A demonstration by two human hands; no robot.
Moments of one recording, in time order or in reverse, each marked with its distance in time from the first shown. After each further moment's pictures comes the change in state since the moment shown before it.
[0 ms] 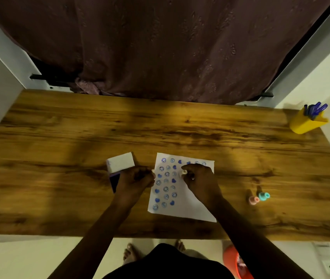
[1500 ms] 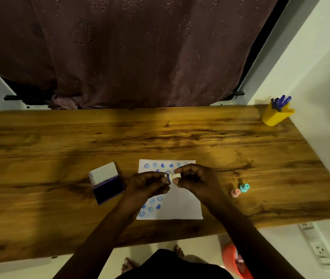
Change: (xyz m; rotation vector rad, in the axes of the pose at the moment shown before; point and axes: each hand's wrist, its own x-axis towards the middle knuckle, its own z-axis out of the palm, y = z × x) left_hand -0.008 0.024 0.059 -0.147 -0.339 -0.111; right_hand -0.055 -0.020 -0.070 0.741 0.035 0.130
